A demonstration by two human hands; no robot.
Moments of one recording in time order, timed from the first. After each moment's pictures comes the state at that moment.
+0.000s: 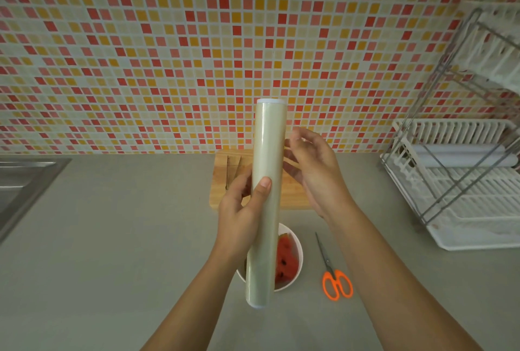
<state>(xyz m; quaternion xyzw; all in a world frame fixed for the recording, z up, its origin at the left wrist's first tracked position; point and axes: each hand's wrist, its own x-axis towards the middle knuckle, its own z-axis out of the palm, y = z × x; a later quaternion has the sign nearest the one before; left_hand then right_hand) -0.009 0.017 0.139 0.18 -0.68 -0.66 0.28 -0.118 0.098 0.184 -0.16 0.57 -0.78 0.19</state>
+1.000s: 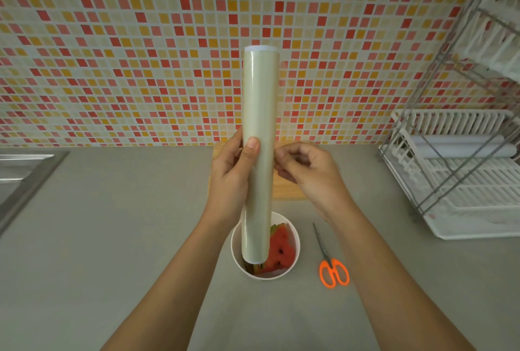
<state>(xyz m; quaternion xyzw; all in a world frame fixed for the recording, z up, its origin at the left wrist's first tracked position) -0.021 0.005 0.172 0.07 -0.64 -0.70 0.30 -0.105 0.113 0.175 -0.24 0.65 -0.69 0.18</state>
